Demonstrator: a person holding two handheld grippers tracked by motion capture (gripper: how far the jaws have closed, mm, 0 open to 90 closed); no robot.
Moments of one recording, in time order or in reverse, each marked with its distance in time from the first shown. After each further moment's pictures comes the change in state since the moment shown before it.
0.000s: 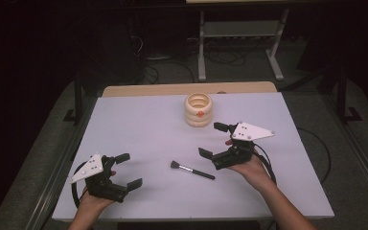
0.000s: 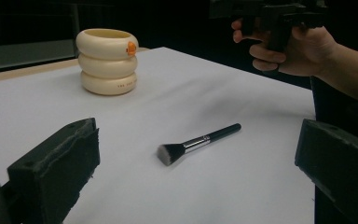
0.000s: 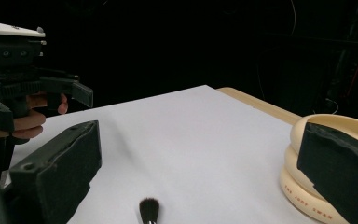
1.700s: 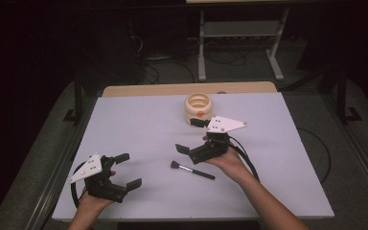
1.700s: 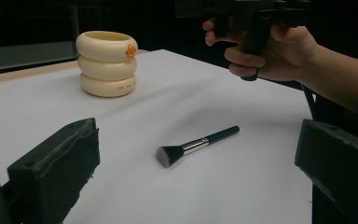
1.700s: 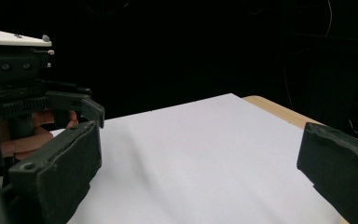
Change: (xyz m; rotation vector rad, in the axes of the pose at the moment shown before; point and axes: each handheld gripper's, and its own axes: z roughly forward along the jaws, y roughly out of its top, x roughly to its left) left arm 0.000 0.001 -0.001 -0.014 -0.006 0.003; right arm 0.010 0.012 0.060 -0.004 0.089 0.000
